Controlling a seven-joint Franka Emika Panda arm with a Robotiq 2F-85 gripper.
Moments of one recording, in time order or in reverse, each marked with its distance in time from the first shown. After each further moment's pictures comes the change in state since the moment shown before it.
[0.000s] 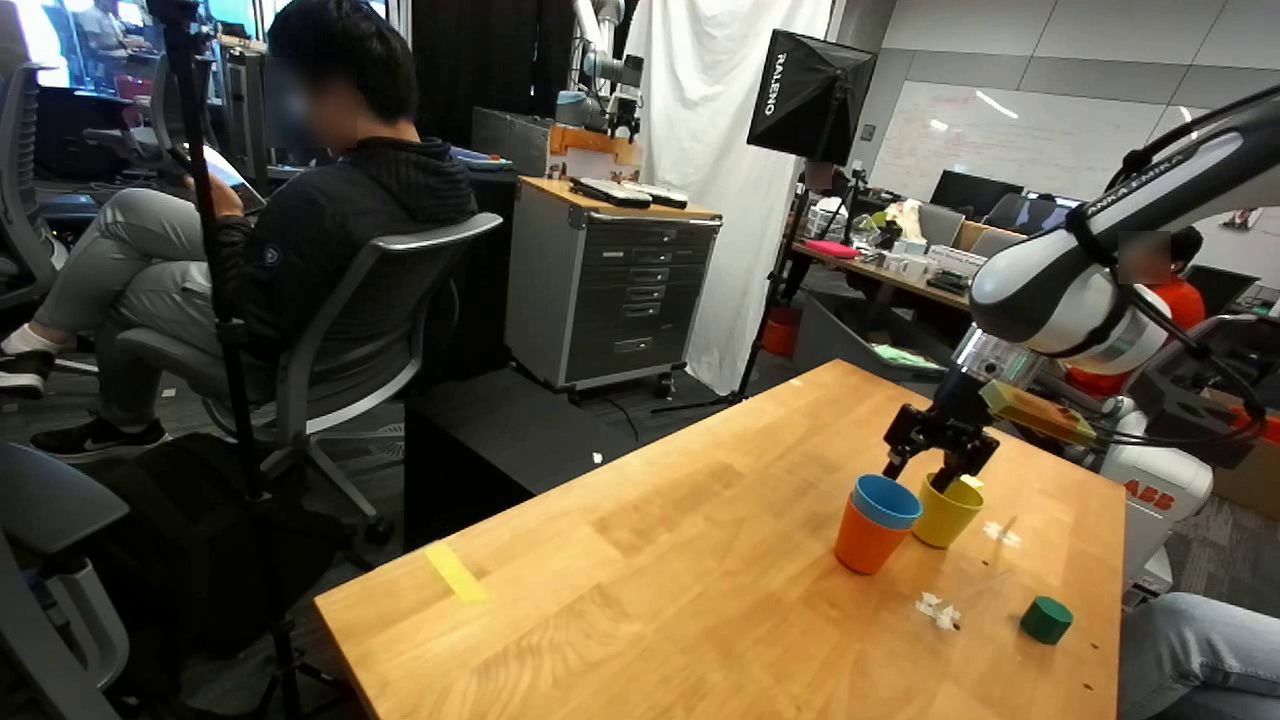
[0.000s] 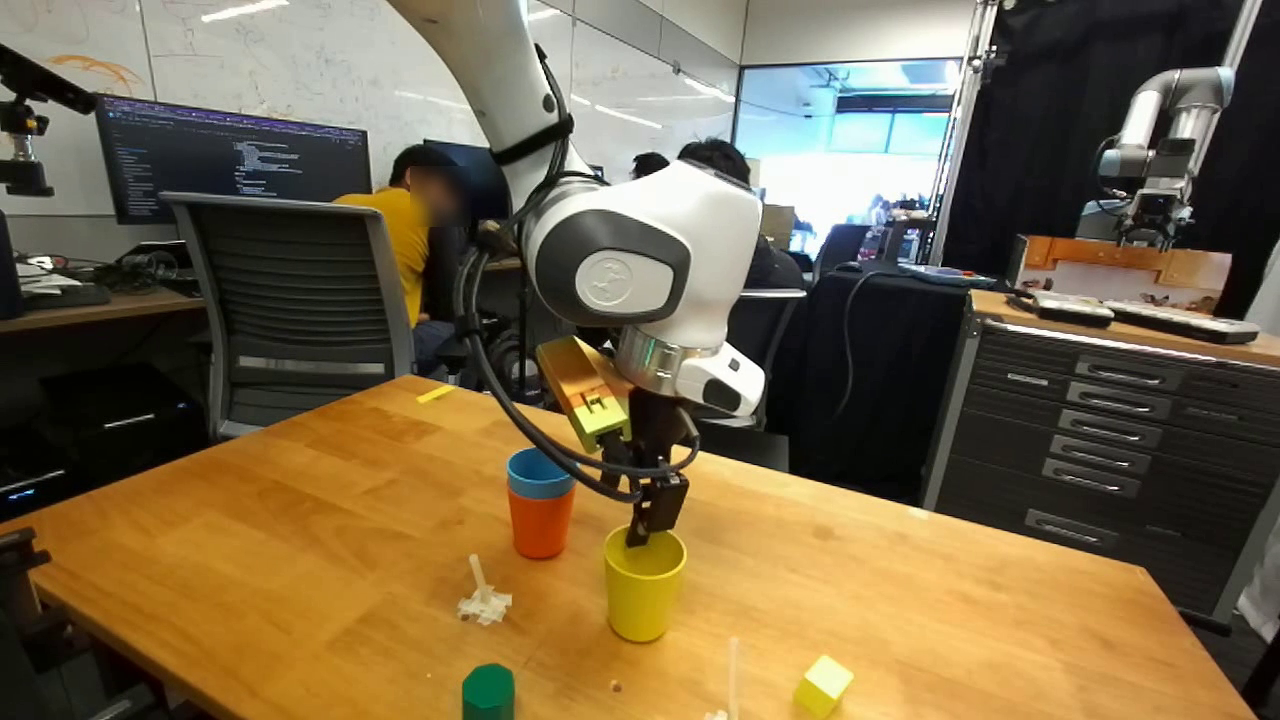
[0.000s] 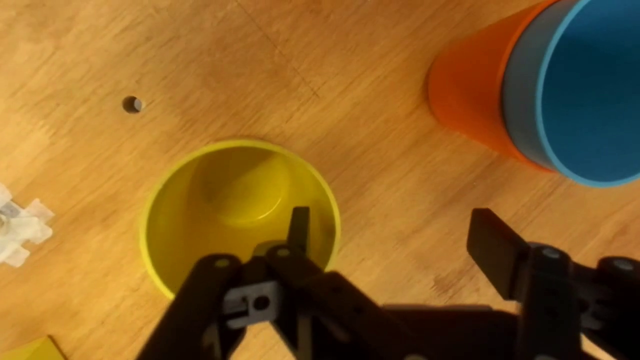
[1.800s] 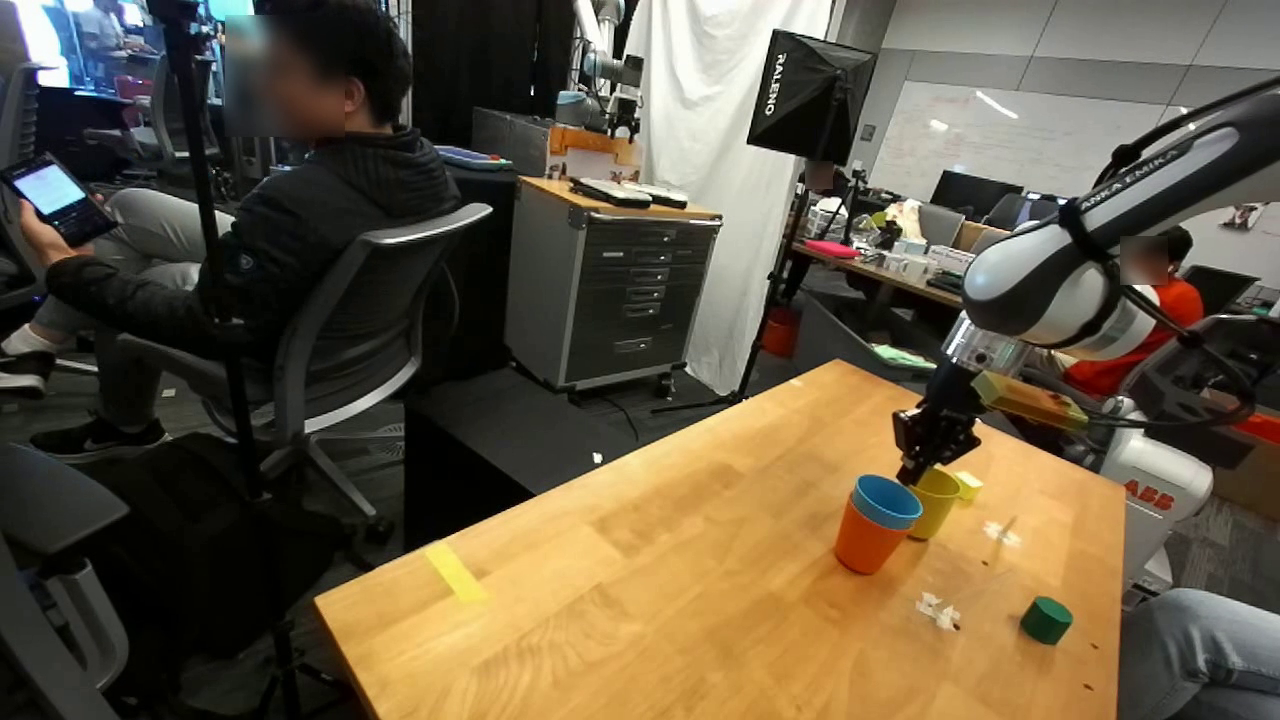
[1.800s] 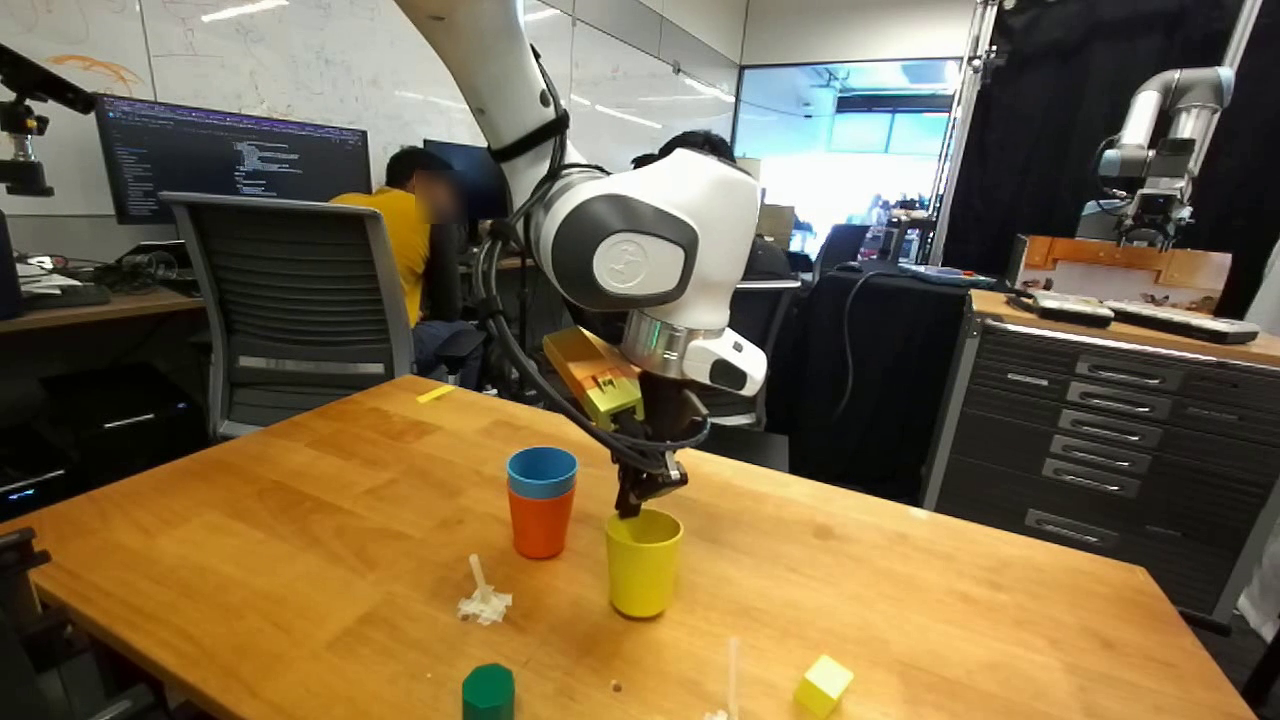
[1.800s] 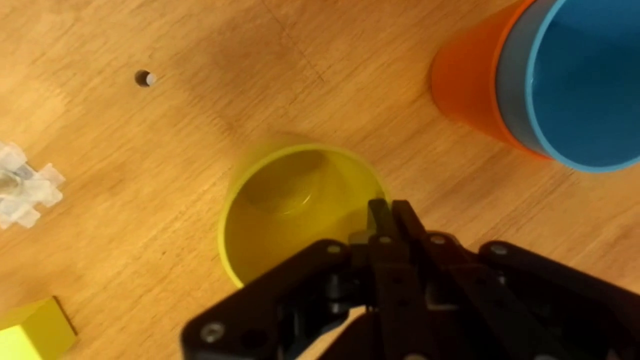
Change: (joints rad) arm 0.035 0.005 -0.026 0.042 -0.076 -0.039 0.043
